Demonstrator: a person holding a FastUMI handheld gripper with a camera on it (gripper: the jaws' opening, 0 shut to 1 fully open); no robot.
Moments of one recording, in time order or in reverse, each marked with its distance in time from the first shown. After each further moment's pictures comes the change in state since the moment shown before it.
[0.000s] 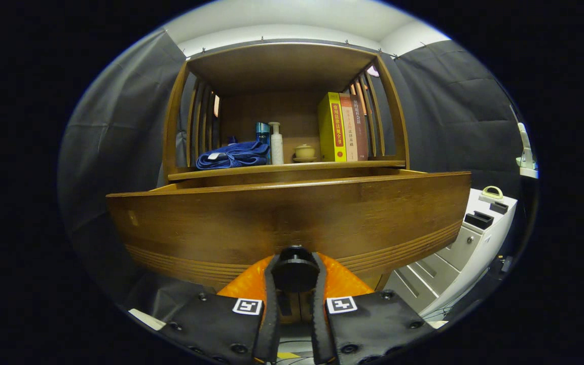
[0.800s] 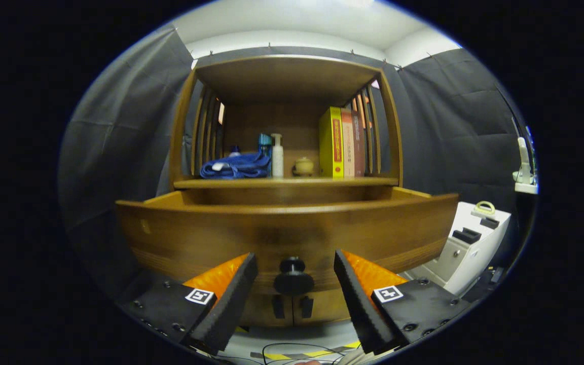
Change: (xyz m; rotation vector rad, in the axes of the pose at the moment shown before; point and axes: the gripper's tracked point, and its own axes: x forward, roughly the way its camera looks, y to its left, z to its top) arm -0.033 -0.002 0.059 -0.068 -0.097 -0.008
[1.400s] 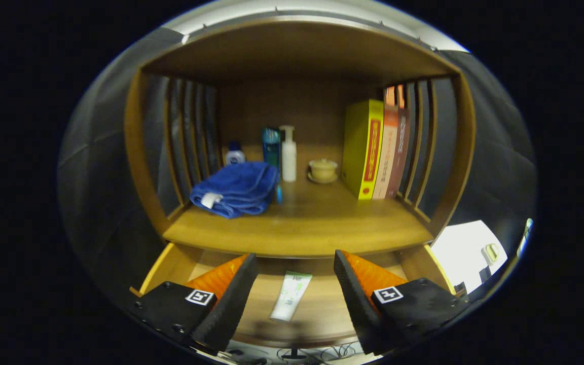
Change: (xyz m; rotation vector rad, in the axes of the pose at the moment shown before) arm 0.154 0.013 0.102 0.000 0.451 0.063
